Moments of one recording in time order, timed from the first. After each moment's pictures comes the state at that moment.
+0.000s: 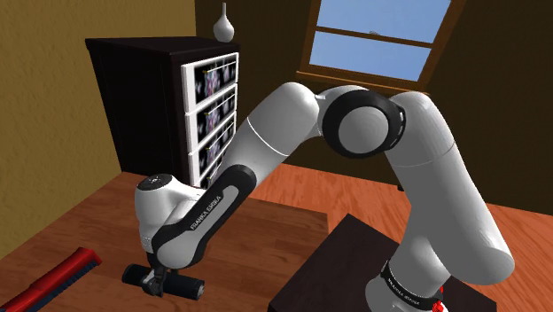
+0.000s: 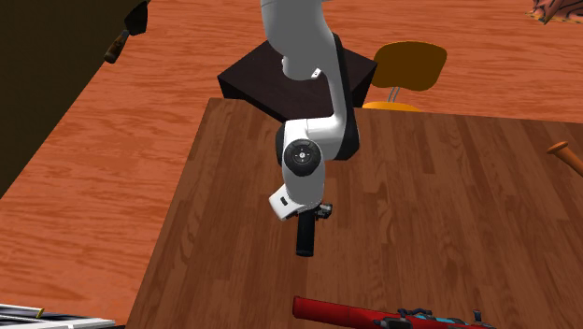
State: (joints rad) arm 0.47 0.74 0.20 -1.82 -0.10 2.54 0.27
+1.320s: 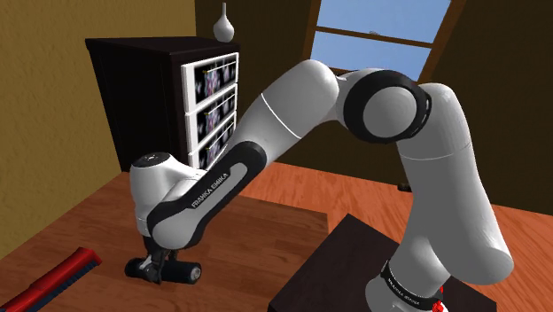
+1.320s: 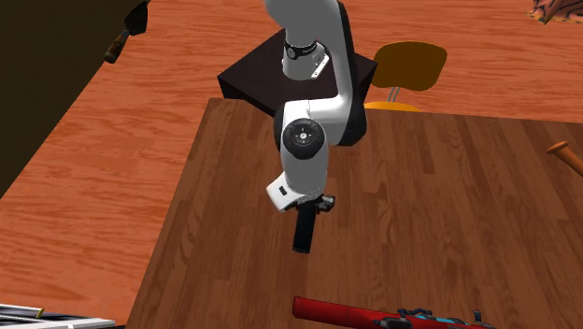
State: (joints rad) arm 0.45 0.62 0.23 -1.86 -0.07 2.46 0.26
